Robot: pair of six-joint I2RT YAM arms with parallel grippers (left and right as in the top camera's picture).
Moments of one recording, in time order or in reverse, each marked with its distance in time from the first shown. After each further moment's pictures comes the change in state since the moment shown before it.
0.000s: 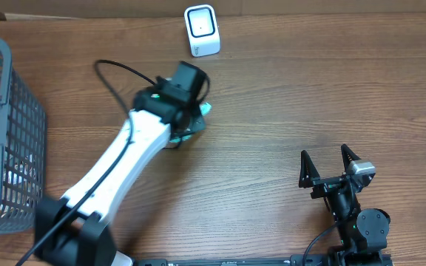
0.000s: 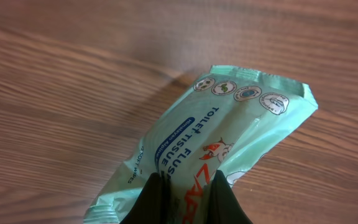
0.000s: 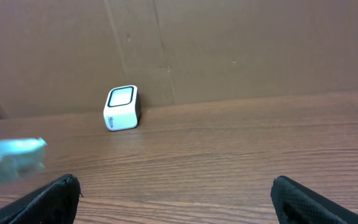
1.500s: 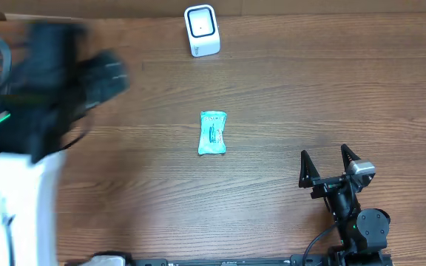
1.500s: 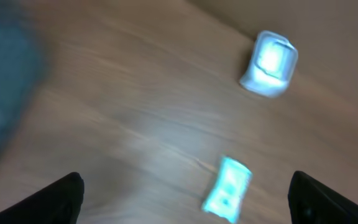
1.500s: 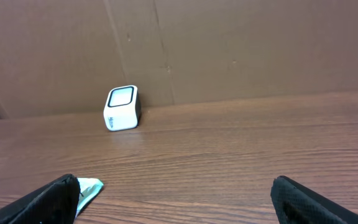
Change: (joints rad) left arm 0.457 -0.273 0.545 -0.420 -0.008 0.171; right arm 0.000 0.000 0.000 0.000 0.000 0.000
